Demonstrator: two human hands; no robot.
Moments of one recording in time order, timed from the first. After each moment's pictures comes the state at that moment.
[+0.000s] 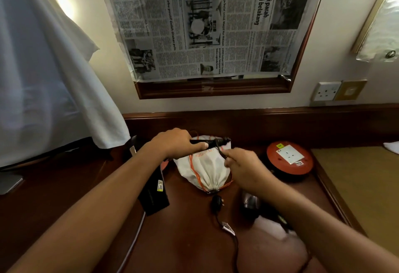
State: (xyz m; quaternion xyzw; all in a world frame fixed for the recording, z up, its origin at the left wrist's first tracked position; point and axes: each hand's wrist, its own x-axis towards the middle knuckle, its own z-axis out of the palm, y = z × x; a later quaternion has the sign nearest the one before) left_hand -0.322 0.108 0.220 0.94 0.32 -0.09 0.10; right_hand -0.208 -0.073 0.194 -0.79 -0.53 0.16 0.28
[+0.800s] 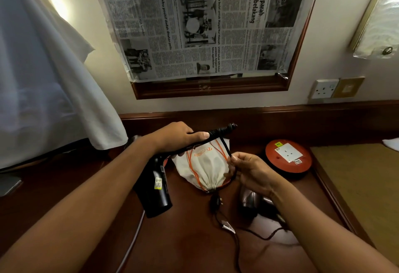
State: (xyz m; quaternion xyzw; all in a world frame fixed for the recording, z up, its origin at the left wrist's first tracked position) left_hand -0.322 0.102 0.238 0.91 0.27 -0.03 0.32; right_hand -0.164 -0.076 0.134 -0.47 -0.24 0.57 0.62
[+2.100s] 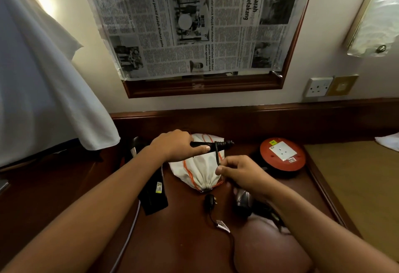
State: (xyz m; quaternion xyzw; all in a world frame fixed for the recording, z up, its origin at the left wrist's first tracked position) left_hand -0.298 0.096 0.206 0.95 0.28 -0.08 0.07; right_hand -0.188 -0.089 0.175 -0.70 -0.40 0.41 0.42
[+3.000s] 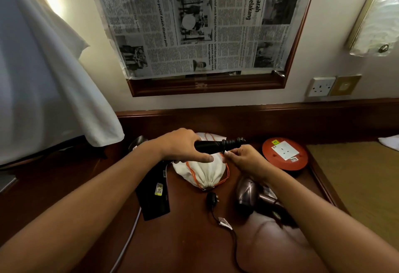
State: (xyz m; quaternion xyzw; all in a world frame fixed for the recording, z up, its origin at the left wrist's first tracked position) left_hand -0.310 0.079 0.228 0.94 0.22 -0.11 0.23; right_hand -0.150 -0.067 0.147 -0.71 -0.43 0.35 0.43
